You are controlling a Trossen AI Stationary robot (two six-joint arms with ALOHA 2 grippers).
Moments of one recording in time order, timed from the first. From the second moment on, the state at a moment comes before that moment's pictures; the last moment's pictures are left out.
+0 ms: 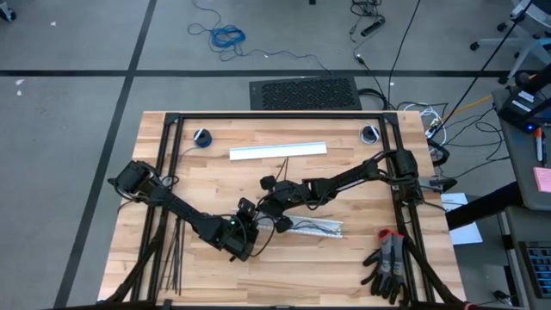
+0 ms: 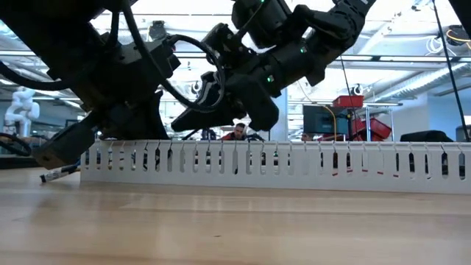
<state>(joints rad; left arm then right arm) -0.51 1.88 0.97 -0.43 -0.73 0.17 0.09 2.02 1.14 0.37 -0.04 -0.43</state>
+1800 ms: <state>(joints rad) -0.49 1.87 0.97 -0.39 -0.69 0.17 0.08 2.09 1.15 0.25 0.03 -0.43</state>
